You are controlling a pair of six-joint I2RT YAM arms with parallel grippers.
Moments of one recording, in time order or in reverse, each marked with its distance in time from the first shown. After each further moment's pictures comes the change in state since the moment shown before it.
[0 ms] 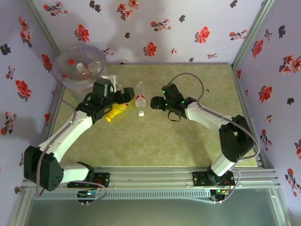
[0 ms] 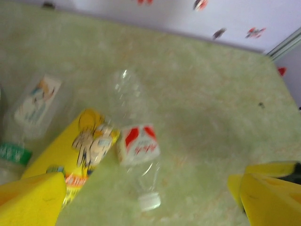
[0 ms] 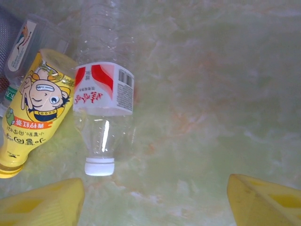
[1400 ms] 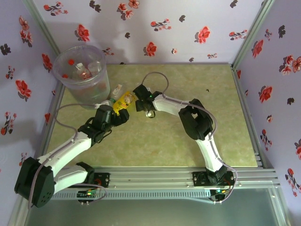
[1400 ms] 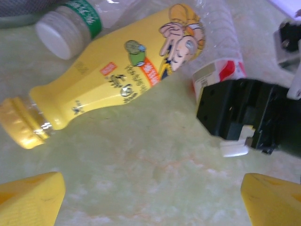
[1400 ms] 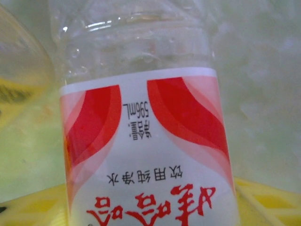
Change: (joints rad) left arm -0.080 -0.182 -0.404 0.097 -0.163 -0.306; right arm 0.124 0.554 0.494 -0.192 0.204 -0.114
